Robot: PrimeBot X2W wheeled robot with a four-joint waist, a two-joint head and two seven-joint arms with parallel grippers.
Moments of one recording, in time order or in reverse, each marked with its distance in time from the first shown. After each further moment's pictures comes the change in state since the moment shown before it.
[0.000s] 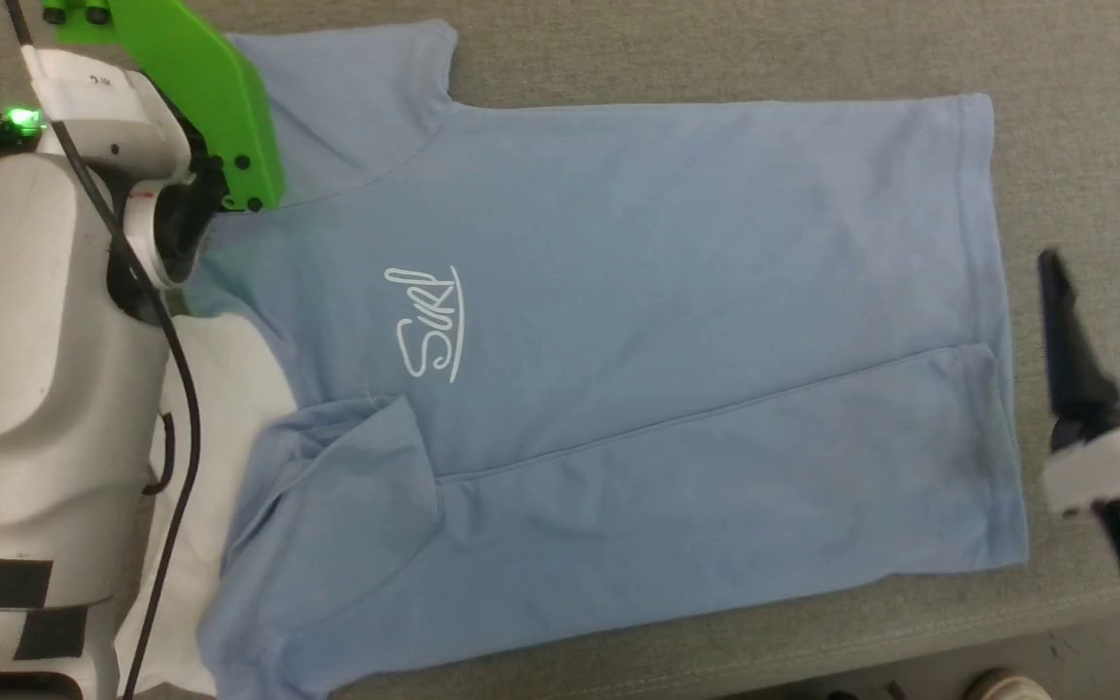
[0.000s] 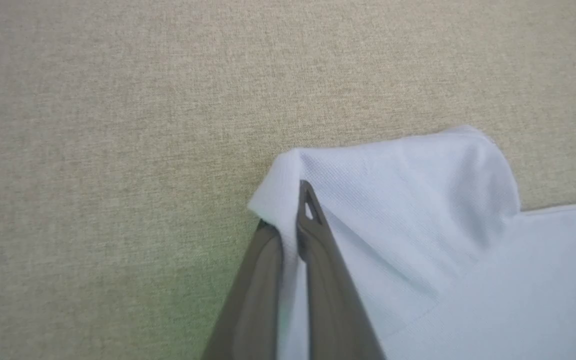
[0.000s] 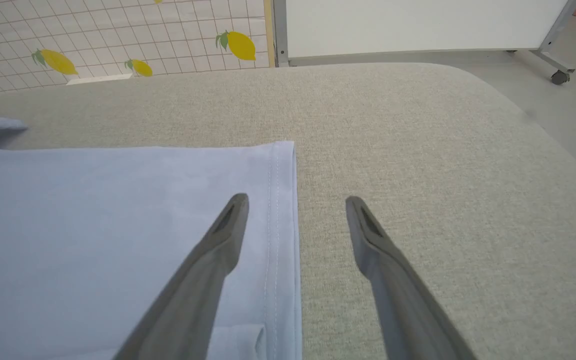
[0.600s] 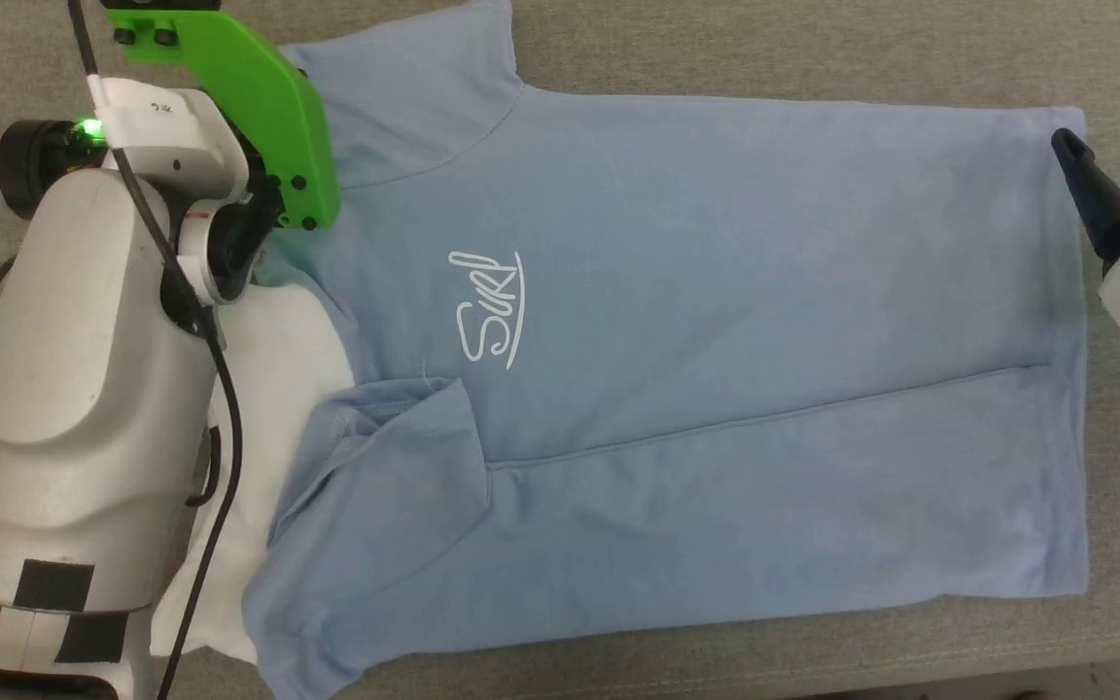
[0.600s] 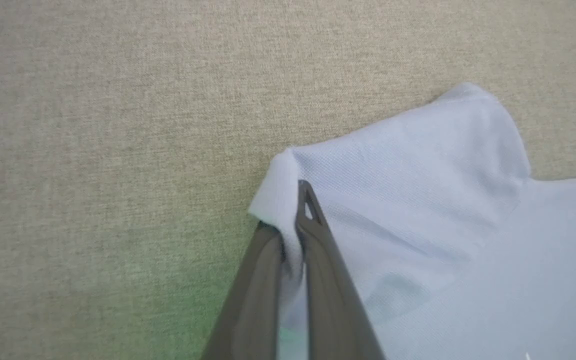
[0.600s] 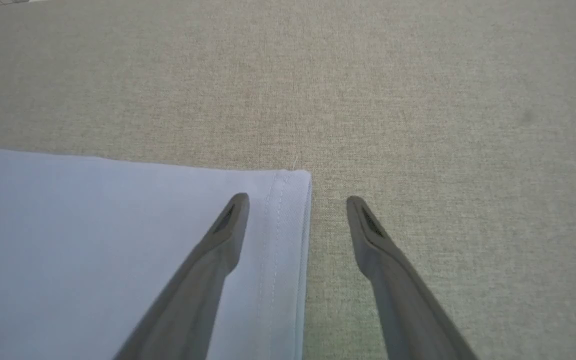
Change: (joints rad) left arm 0.013 -0.046 -0.030 0.012 -0.032 -0.040 -0.054; right arm -0.423 -0.198 0.066 0.345 0.132 0.000 0.405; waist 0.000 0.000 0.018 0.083
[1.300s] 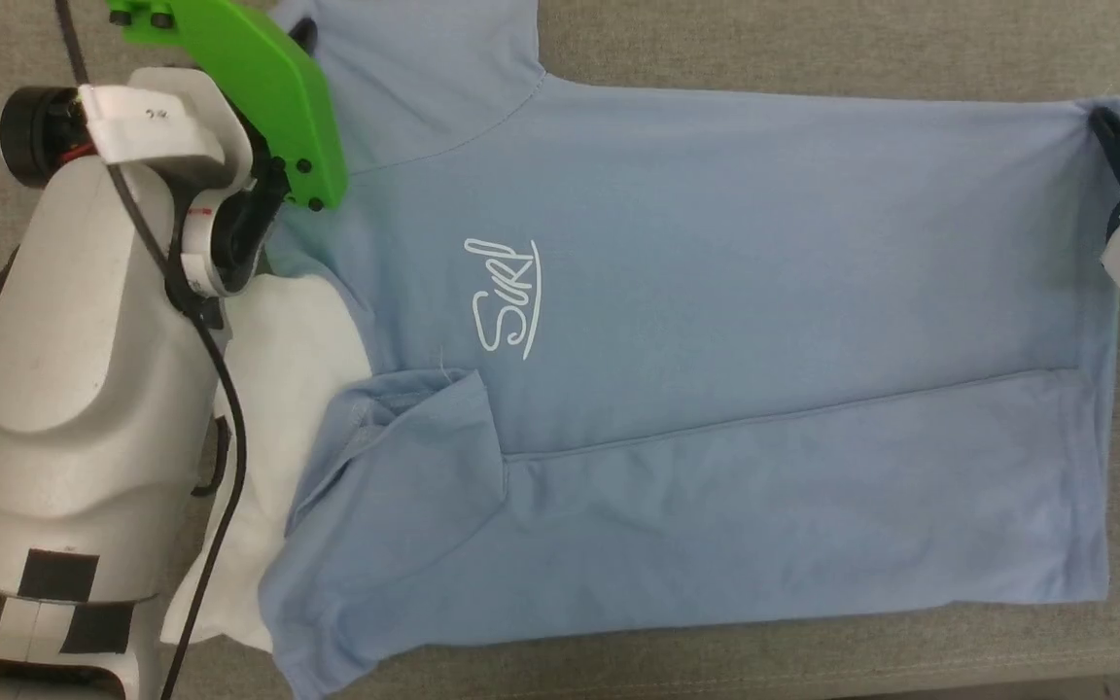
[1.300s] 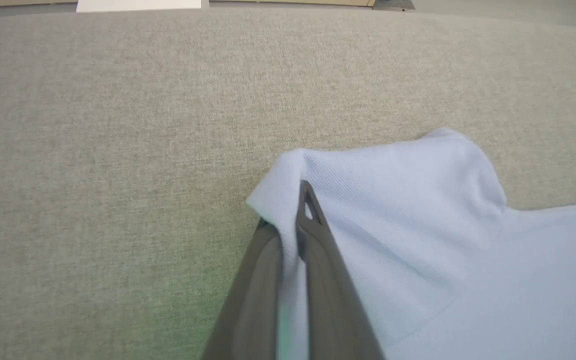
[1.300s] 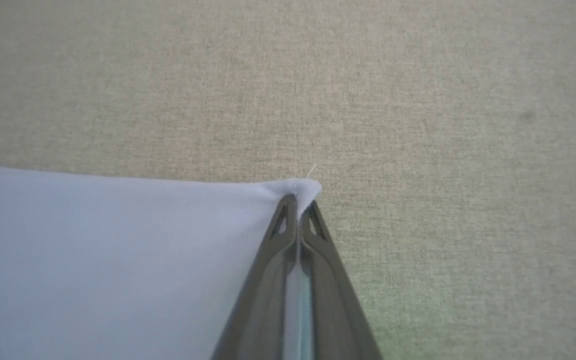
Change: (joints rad) left arm -0.021 -0.012 0.000 0.015 -0.007 -0.024 -0.133; right arm -0.106 -0.018 0.028 0.160 -0.016 0.000 -0.011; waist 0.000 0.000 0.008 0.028
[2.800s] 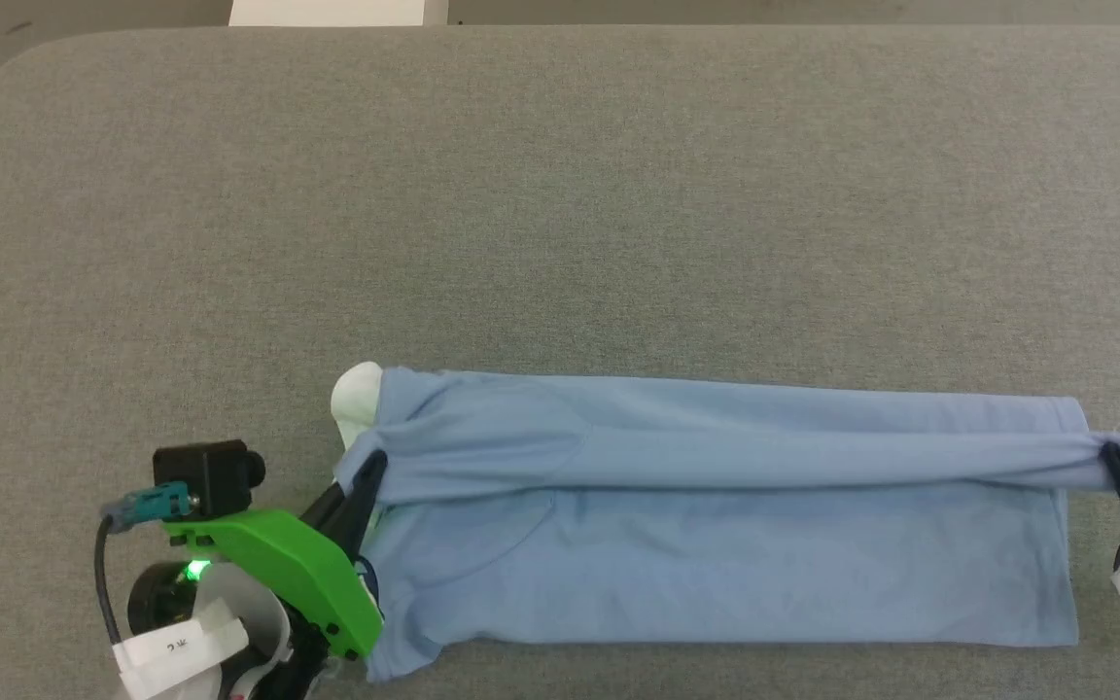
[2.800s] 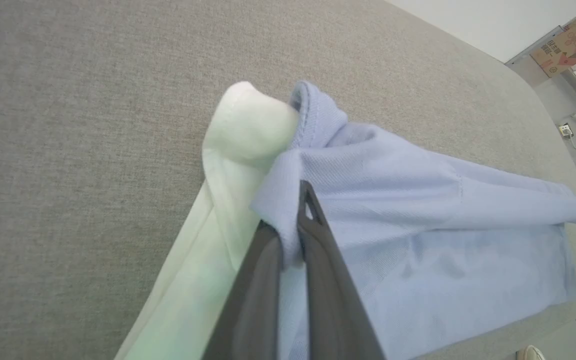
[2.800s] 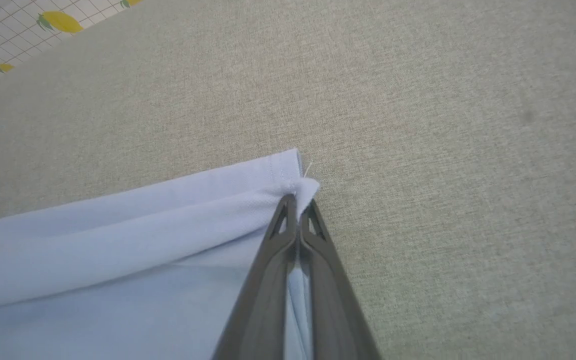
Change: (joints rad) left arm 0.847 0.017 0.047 -0.415 -0.226 -0.032 -0.286; right arm 0.626 0.153 -0.267 -0.312 0.084 0.000 -0.017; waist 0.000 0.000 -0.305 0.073
